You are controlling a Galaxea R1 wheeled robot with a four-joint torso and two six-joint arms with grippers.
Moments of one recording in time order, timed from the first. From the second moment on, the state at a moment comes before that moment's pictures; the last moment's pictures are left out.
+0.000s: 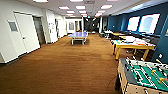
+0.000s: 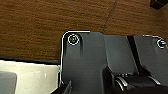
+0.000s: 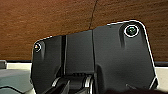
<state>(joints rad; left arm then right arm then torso) 1.52 2.97 -2.77 0.00 -0.18 -0.08 -1.44 3.06 -2.72 0.62 0.01 -0.52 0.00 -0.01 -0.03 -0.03</state>
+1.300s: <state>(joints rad) 1.52 2.97 -2.77 0.00 -0.18 -0.08 -1.44 3.06 -2.72 0.62 0.01 -0.52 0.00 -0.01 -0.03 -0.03</state>
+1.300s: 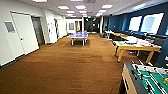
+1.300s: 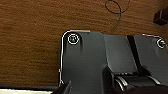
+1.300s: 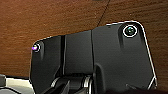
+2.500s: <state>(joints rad) 1.49 2.98 -2.77 0.00 -0.19 -0.08 -1.42 3.06 -2.72 0.62 0.02 -0.52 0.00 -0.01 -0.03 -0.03</state>
